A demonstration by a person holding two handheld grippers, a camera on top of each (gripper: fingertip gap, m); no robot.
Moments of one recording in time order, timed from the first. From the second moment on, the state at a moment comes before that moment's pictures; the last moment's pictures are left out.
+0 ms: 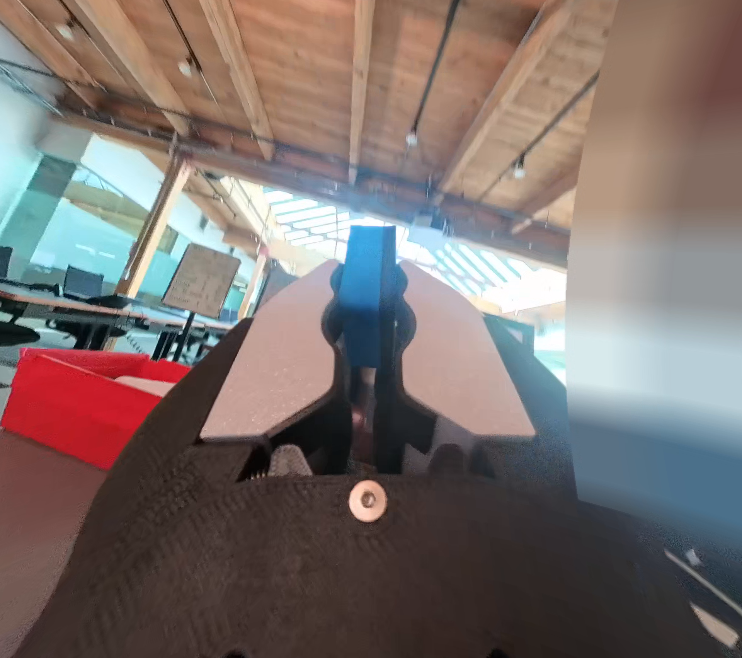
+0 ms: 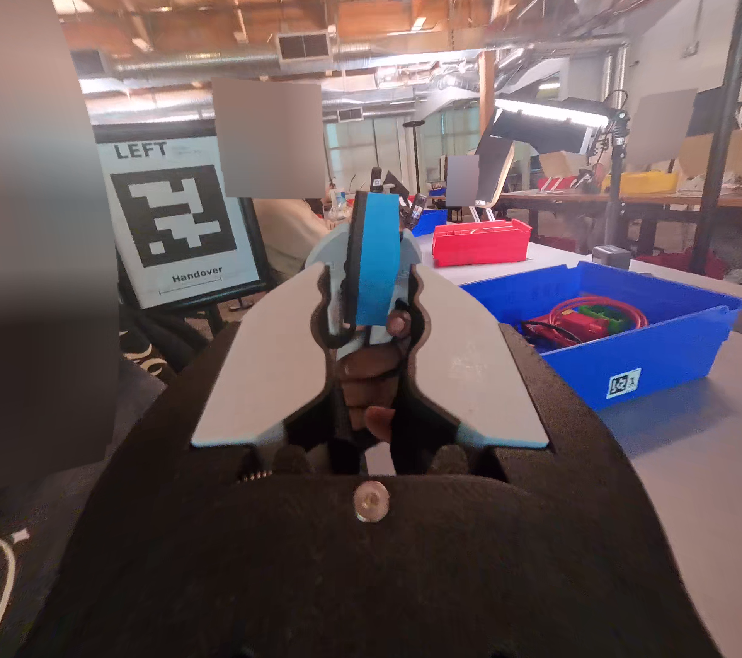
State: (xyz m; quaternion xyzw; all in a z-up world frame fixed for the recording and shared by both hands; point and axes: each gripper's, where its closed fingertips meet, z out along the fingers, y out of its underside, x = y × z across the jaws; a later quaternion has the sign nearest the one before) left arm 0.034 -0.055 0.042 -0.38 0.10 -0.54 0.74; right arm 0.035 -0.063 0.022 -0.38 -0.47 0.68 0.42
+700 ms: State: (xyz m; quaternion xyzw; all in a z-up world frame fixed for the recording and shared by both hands) left arm 0.035 -0.058 0.042 -0.37 0.09 -0.56 0.74; right arm 0.029 -0.072 0.003 -0.40 -0.53 0.65 0.37
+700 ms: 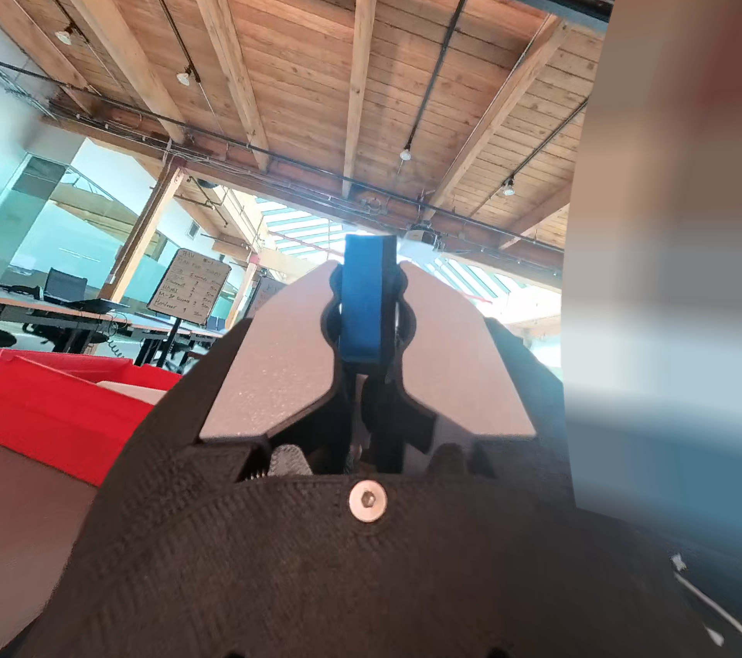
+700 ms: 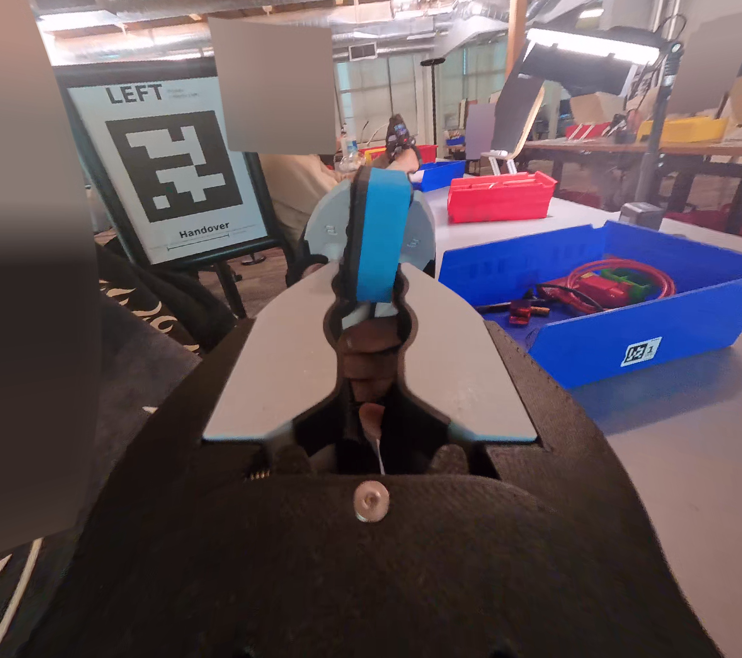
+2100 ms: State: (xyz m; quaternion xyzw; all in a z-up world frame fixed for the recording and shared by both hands) left arm 0.040 -0.068 0.048 -0.36 0.14 -0.52 0.76; right arm 0.042 -0.070 0.019 -0.38 -0.52 0.64 0.42
